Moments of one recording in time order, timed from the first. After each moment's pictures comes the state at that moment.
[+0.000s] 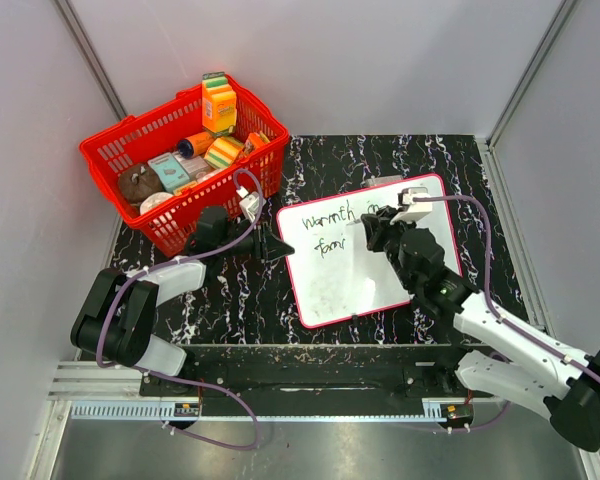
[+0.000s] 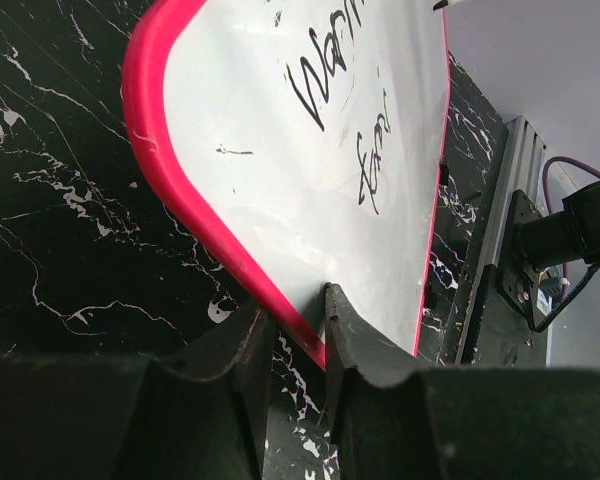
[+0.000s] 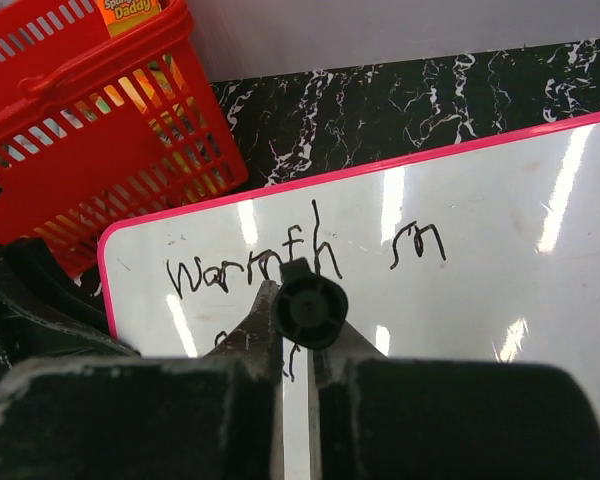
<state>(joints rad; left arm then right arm) -0.34 1.46 0.60 0.50 0.82 -0.34 0.75 0.94 0.67 0.17 0.45 0.36</state>
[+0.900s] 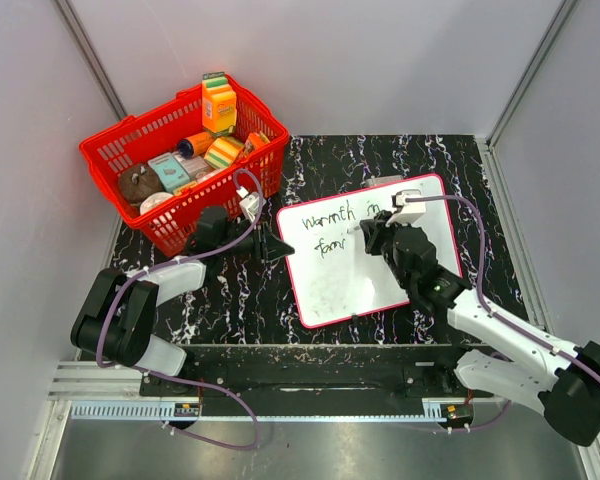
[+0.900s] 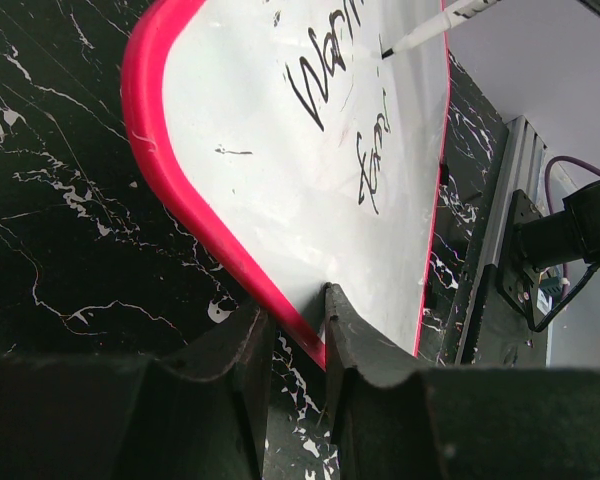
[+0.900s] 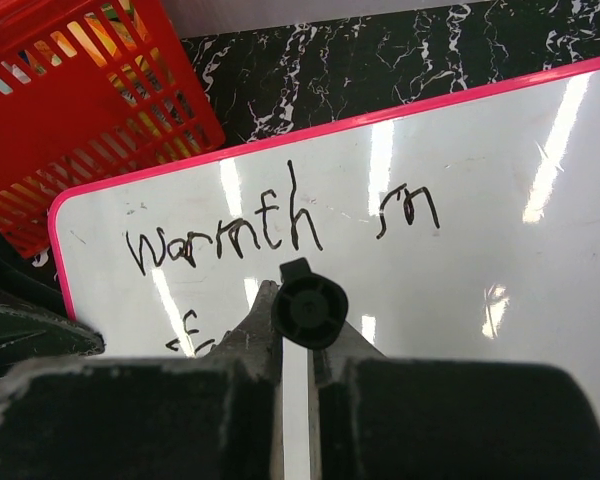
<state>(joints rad) -0.34 1.46 0.60 0.50 0.82 -0.34 0.72 1.00 0.64 0.17 0.43 0.38</state>
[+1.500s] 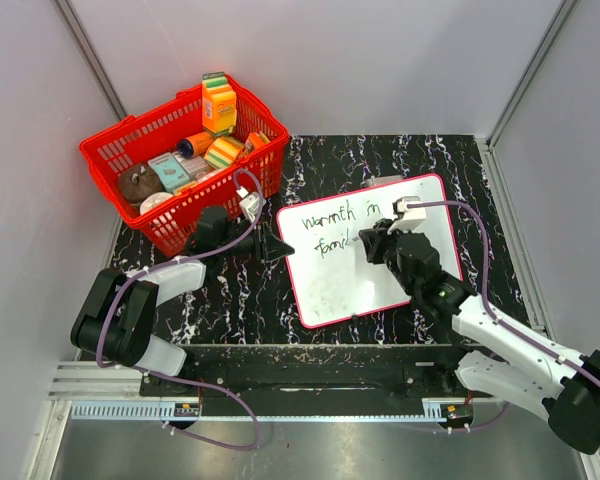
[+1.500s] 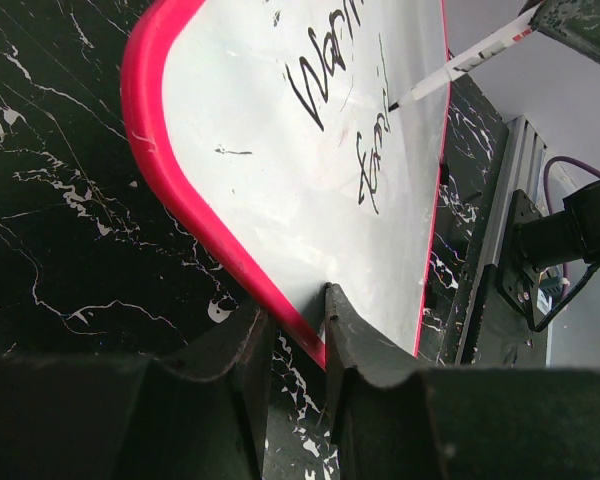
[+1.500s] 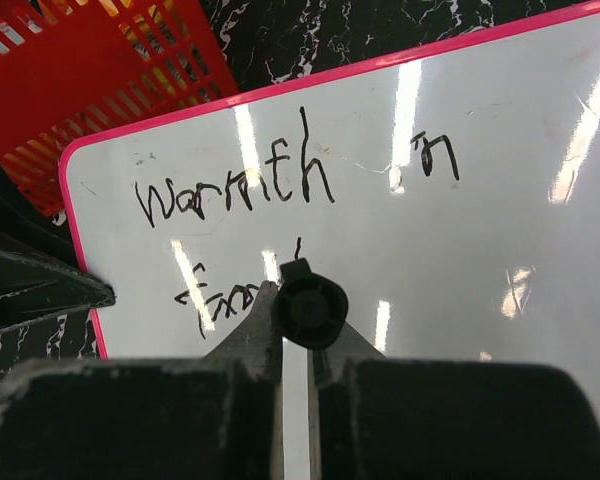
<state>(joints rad) -0.34 1.46 0.60 0.50 0.82 -0.34 0.71 0.94 0.60 0.11 0.36 0.41</state>
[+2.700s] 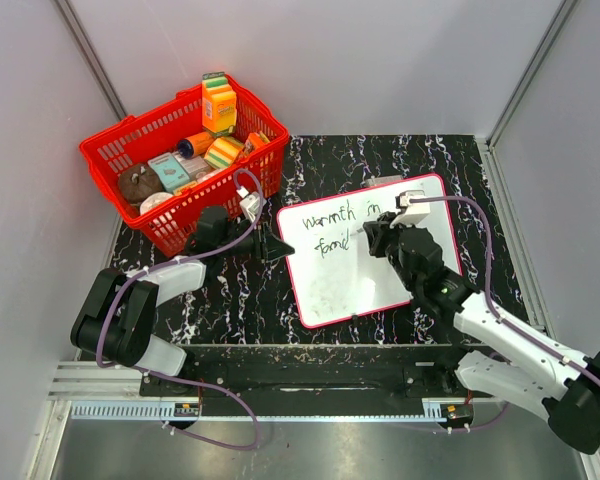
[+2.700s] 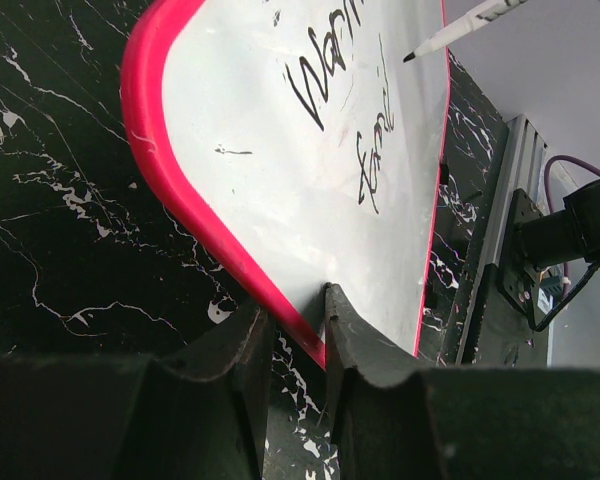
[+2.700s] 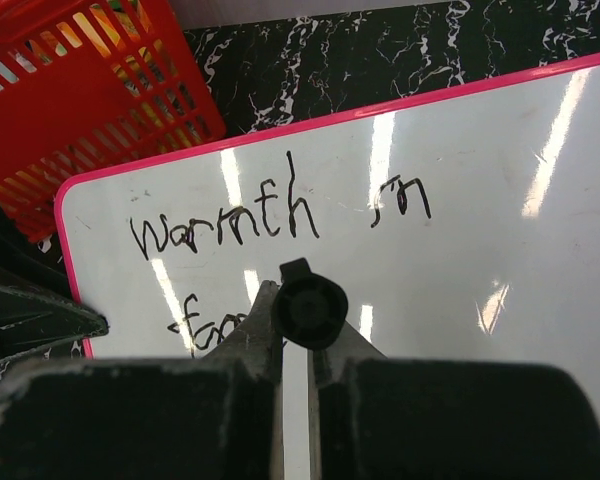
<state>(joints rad) -0.34 1.46 0.60 0.50 0.82 -0.34 0.71 0.93 0.65 0.08 0.41 0.37</state>
